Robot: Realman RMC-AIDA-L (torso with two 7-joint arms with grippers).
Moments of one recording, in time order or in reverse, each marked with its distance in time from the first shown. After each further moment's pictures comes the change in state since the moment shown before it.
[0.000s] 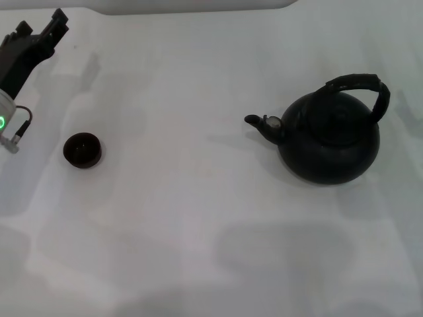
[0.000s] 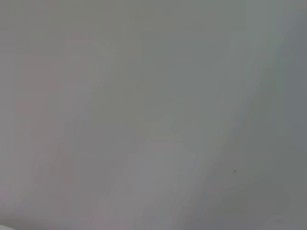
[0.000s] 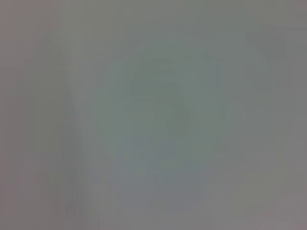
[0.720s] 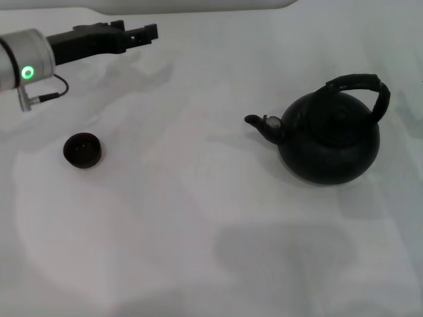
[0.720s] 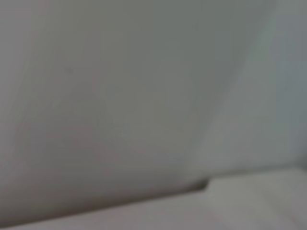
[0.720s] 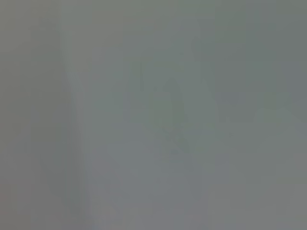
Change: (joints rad) left arm -0.115 0.185 0.181 0.316 0.846 0.128 -0.837; right arm 0.001 0.001 0.000 0.005 0.000 0.006 0.000
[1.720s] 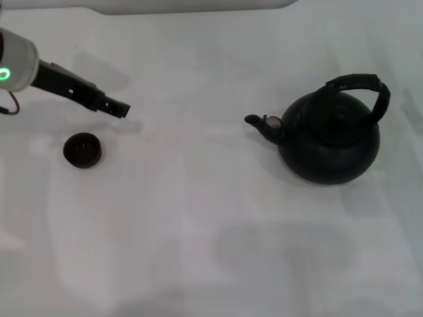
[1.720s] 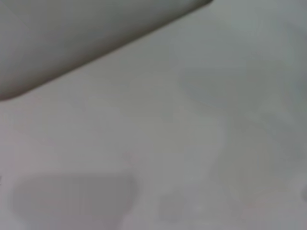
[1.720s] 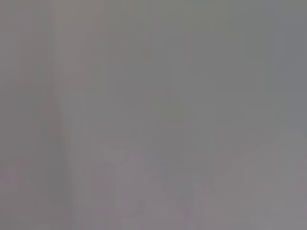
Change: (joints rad) left arm -0.003 -0.161 -0.426 0.630 1.469 -0.535 -0.738; right arm 0.012 -0.004 0.002 0.015 0.025 0.003 -0.008
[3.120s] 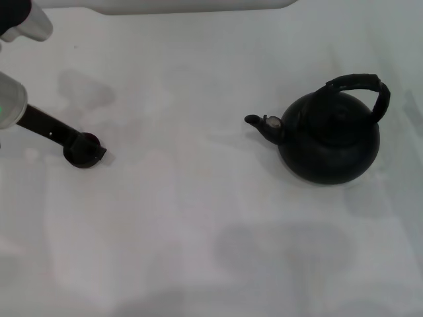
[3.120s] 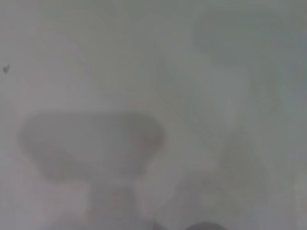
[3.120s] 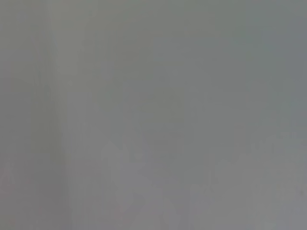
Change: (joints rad) left arm 0.030 -0.002 0.037 -0.043 0.126 -0.038 -0.059; right arm -0.001 0.000 0.000 0.011 0.001 0.000 0.006
